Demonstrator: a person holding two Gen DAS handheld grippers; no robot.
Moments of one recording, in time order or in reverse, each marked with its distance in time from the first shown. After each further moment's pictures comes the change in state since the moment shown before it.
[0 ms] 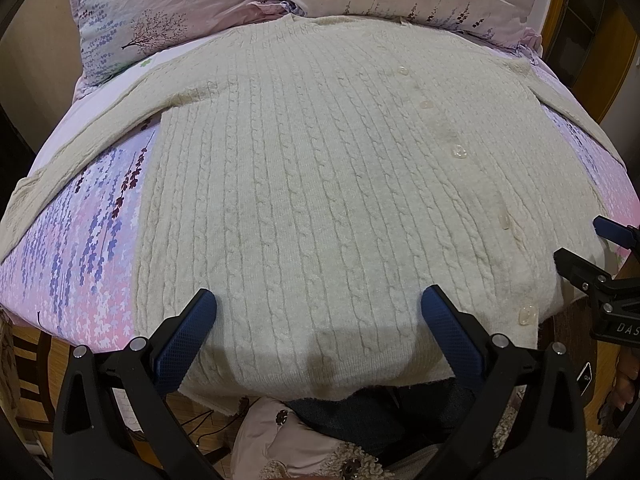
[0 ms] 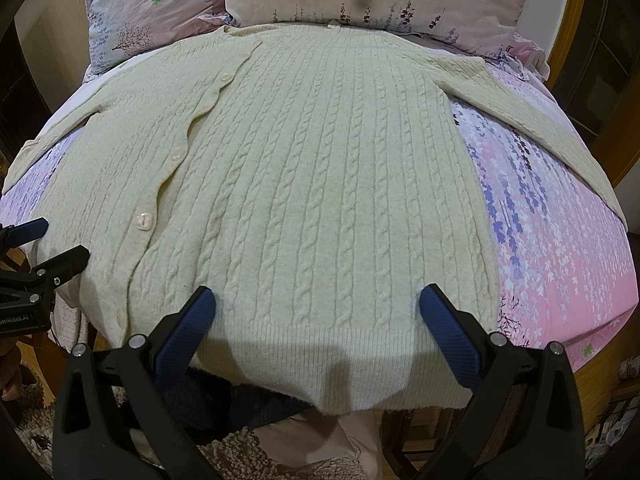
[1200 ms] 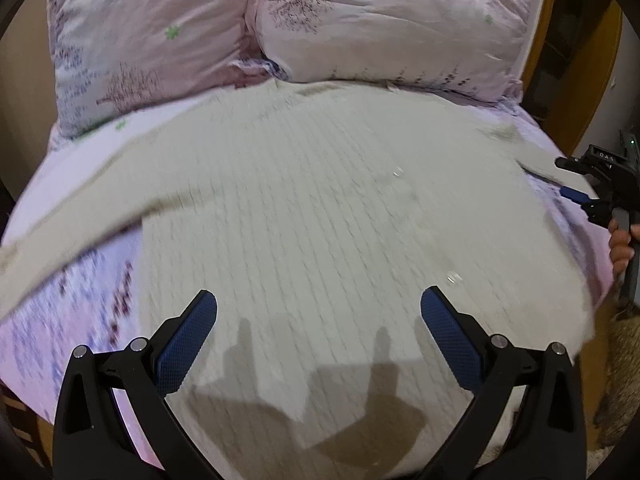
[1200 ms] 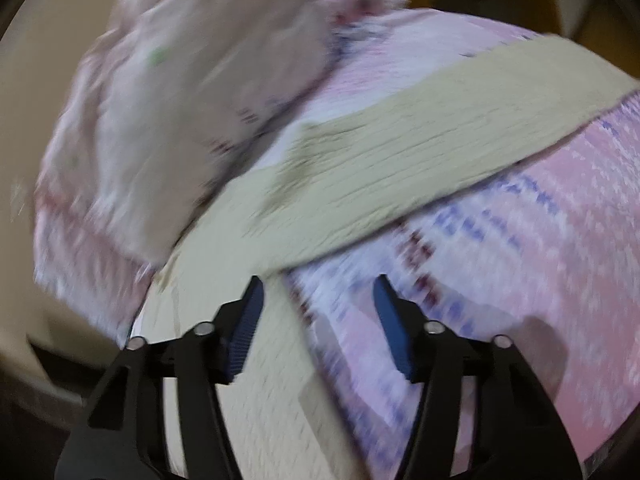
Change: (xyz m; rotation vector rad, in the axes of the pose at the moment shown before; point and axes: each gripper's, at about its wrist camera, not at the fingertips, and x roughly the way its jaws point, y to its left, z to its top) left arm -0.001 0.015 0.073 0.027 -0.156 -0.092; right arm 0.047 -0.222 0.096 0.838 -0.167 0.286
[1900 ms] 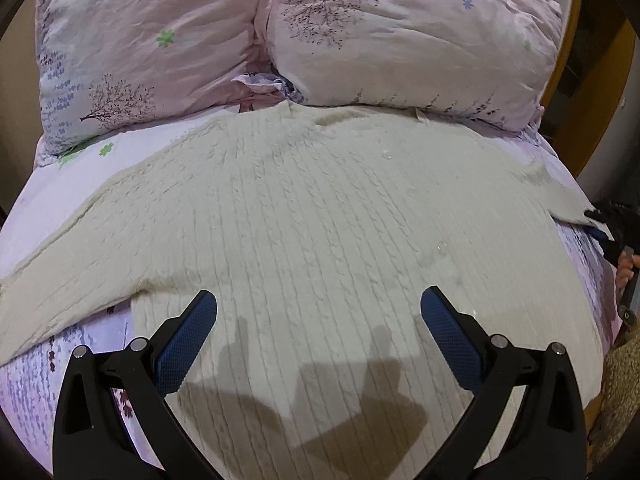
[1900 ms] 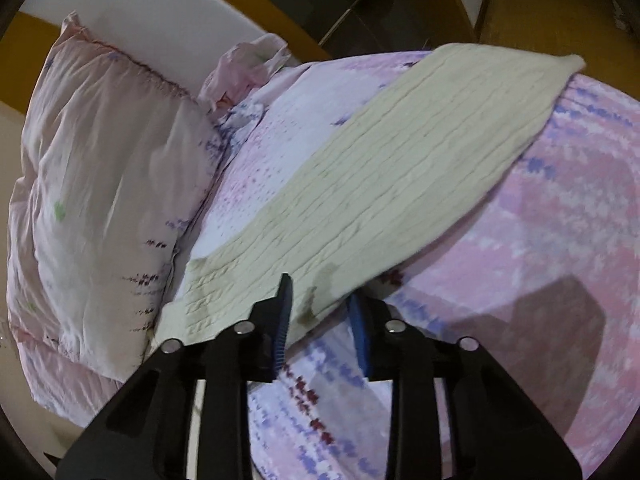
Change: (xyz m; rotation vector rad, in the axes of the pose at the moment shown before) left arm 0.040 0.027 0.051 -0.046 -0.020 -0.023; right arm -0.001 -0.071 0.052 0.251 -0.209 -0.107
